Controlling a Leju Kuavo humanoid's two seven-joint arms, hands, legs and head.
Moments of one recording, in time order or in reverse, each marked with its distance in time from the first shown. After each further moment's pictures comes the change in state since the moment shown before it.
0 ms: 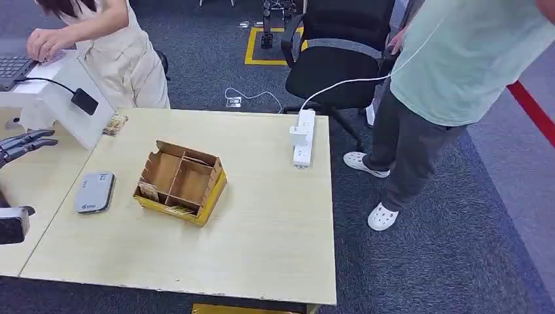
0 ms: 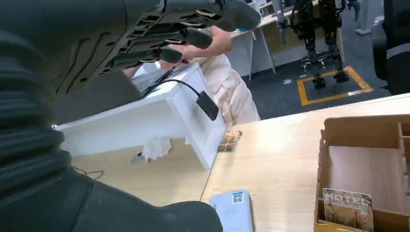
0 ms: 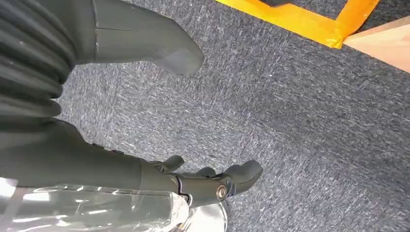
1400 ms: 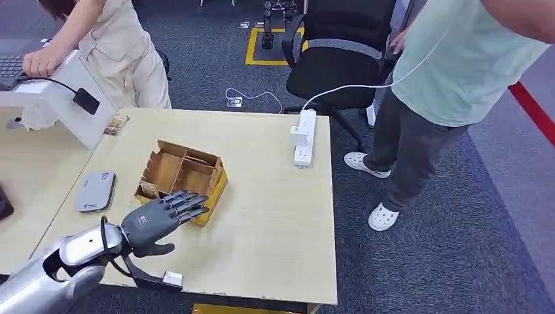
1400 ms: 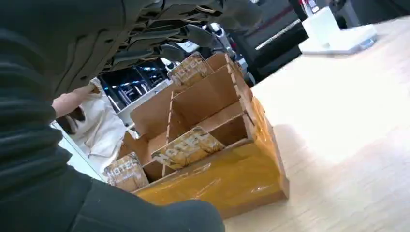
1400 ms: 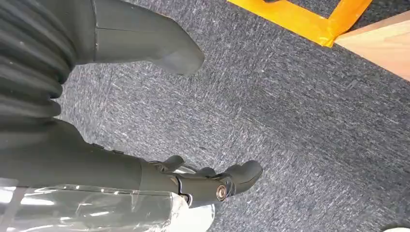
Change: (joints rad) left arm -0.553 -0.452 -1.107 0.295 -0.810 0.477 -0.101; right arm -0.037 0.001 -0.005 -0.021 0.074 0.027 0.048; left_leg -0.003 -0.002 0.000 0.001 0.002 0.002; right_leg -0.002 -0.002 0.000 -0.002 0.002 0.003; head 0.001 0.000
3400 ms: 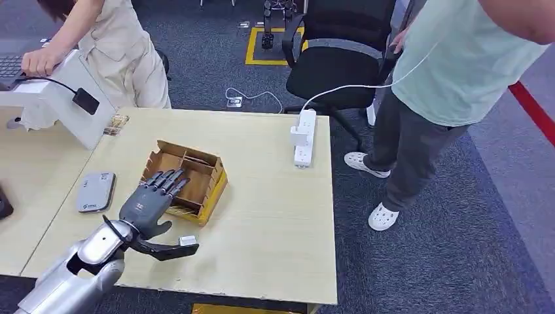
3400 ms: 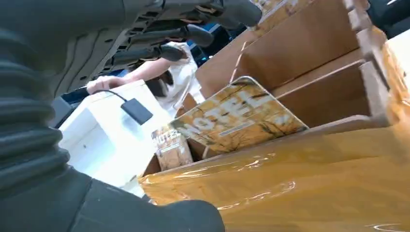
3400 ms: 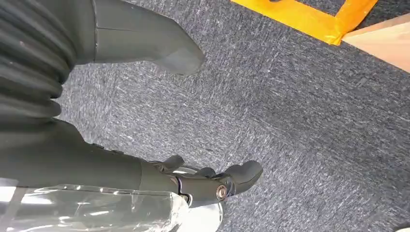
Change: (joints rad) left arm 0.063 -0.214 0.226 0.193 -0.196 0.053 0.243; right arm 0.030 0.006 -0.026 0.000 0.001 -0.030 -0.018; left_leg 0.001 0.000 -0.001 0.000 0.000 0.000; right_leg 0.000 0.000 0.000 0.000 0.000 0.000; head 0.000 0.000
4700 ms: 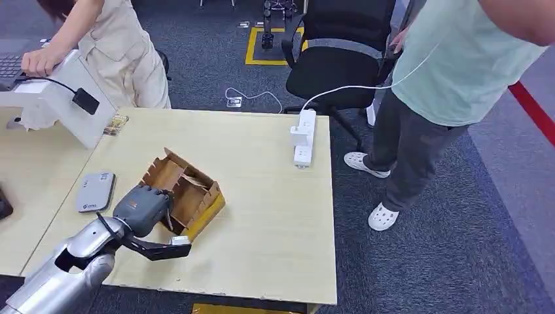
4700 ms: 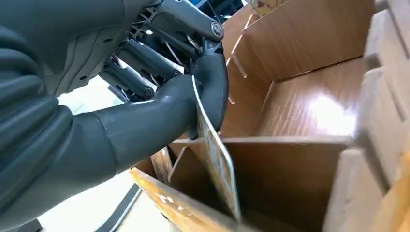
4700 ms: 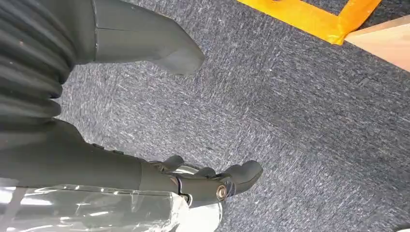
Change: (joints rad) left arm -0.012 0.049 0.001 -0.008 0.132 -0.076 -0.070; right arm 0.000 0.000 -0.009 0.000 0.022 0.001 0.004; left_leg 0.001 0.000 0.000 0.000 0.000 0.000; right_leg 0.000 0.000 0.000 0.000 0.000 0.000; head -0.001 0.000
